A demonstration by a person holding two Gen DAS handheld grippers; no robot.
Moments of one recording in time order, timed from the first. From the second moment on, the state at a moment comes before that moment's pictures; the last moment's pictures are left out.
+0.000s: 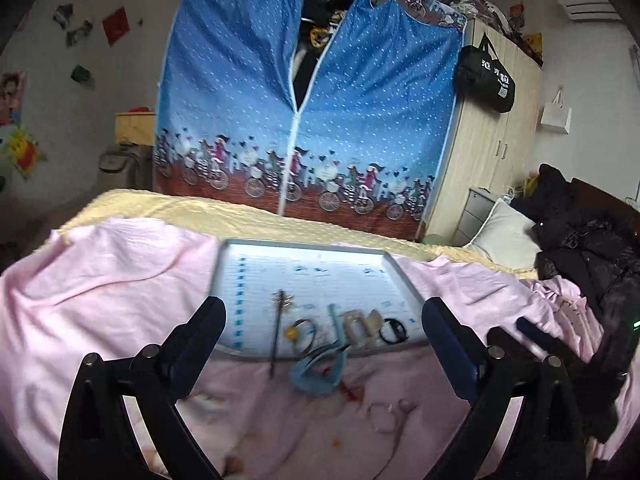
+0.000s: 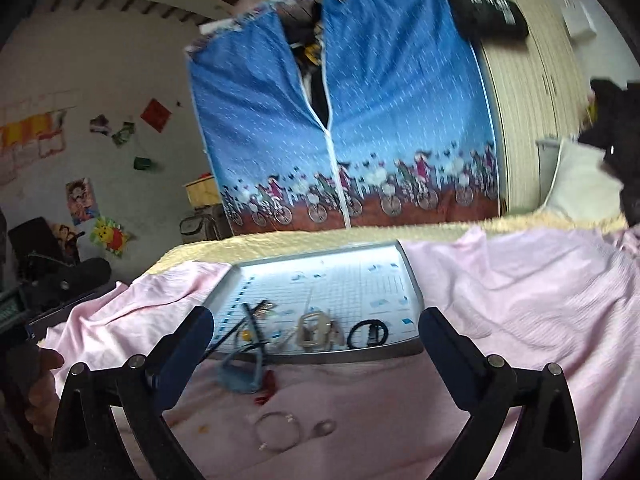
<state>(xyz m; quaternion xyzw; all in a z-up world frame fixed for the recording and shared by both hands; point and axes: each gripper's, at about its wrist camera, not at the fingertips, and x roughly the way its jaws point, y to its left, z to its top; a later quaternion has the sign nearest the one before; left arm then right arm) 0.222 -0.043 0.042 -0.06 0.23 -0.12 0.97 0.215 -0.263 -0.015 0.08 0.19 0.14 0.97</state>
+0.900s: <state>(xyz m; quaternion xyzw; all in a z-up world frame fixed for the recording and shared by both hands) 0.150 0.003 -0.022 -0.01 0.30 -0.10 0.95 0.139 -0.192 -0.057 0.00 0.30 0.10 0.95</state>
